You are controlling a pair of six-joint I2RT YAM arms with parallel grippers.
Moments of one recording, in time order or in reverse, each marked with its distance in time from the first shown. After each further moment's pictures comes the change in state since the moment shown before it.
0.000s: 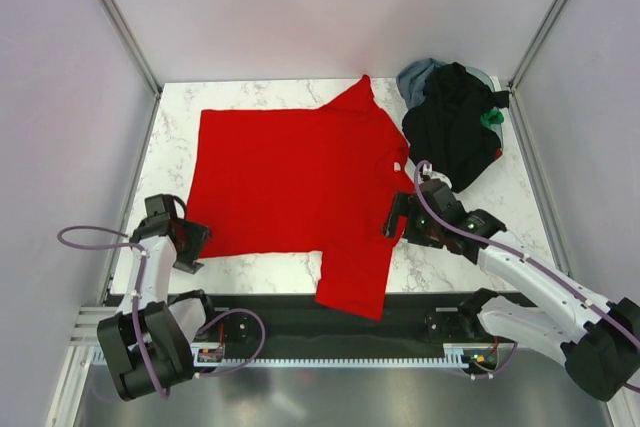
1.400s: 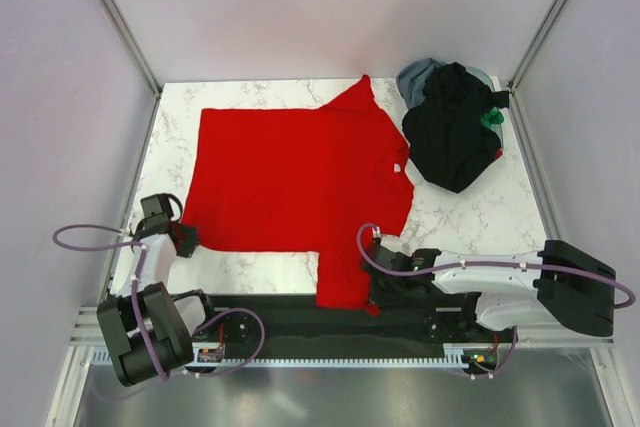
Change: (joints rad) left arm 0.048 0.088 -0.064 0.269 -0.064 0.021; right arm 0.562 0.274 -0.211 0.217 -0.035 0.396
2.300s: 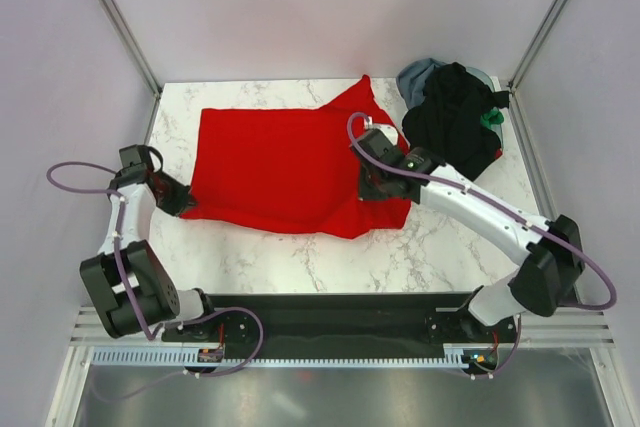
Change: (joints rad) left arm 0.008 0.229 0.452 -0.217 0.277 0.261; right arm -0.385 0.198 0.782 -0.397 0.208 -0.419
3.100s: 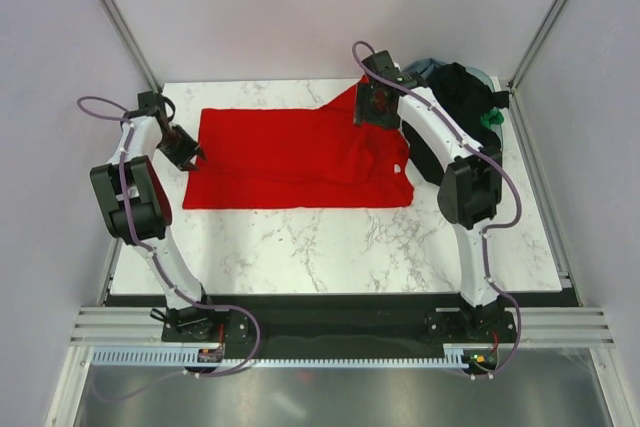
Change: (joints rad) left arm -0.103 0.637 0.636 -0.166 -0.003 0.136; right arm -0.367 0.689 0.809 -0.120 -0.092 -0.261
